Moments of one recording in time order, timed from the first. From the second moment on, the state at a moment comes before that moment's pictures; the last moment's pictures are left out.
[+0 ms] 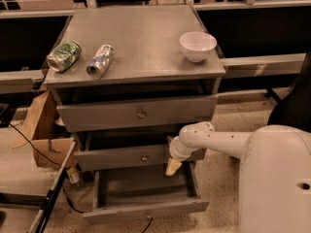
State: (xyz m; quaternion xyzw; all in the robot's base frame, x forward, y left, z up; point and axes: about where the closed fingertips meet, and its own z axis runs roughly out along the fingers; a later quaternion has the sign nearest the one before) arm 0.647 -0.077 0.398 -0.69 0.69 0.04 0.20
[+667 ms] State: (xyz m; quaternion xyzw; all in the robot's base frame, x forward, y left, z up) arm 0.653 -0.082 0.407 -0.69 0.69 0.04 0.19
